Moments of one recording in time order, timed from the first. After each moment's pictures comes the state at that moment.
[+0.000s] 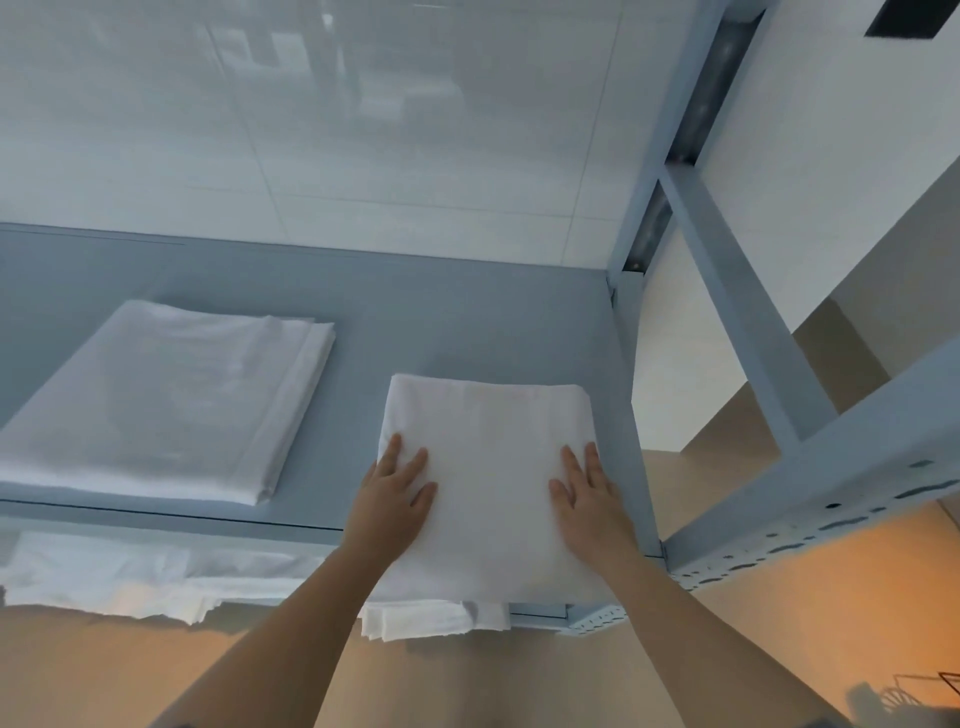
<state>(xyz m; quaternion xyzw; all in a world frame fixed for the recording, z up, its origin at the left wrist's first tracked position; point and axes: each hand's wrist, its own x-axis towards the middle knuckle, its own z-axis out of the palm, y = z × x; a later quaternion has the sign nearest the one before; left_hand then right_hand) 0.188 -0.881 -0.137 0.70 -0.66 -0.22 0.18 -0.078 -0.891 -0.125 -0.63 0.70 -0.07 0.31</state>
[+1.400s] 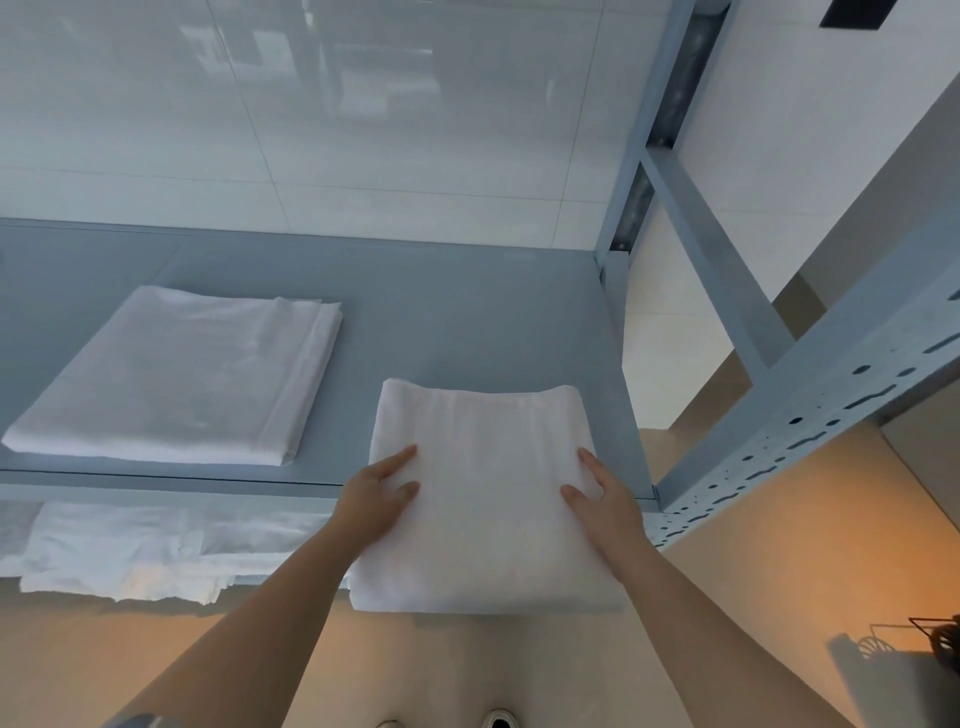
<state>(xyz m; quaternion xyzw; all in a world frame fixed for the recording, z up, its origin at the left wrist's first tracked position) 0.215 -0.816 -0.088 0.70 -0.50 -0.44 0.26 -0.070 -0.810 -0.100 -0.47 0.72 -0.29 0.43</state>
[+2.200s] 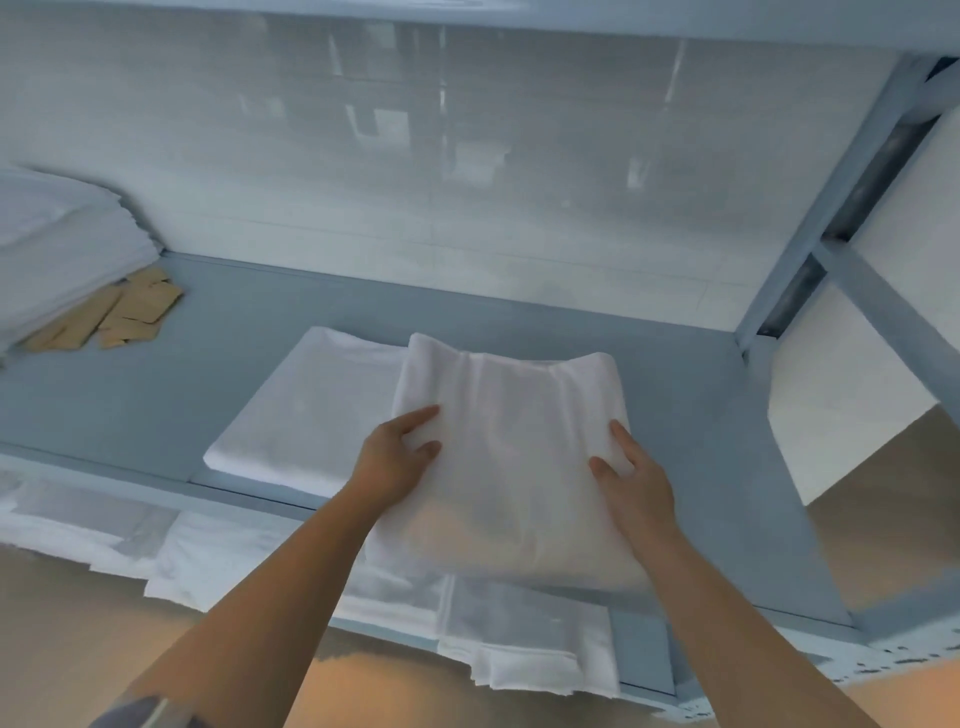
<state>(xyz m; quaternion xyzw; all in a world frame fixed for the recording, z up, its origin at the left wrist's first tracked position) 0.406 -0.863 -0.024 0.70 -0.51 -0.33 0.37 0.125 -0.889 -0.038 -0.56 0.68 -0.34 0.35</state>
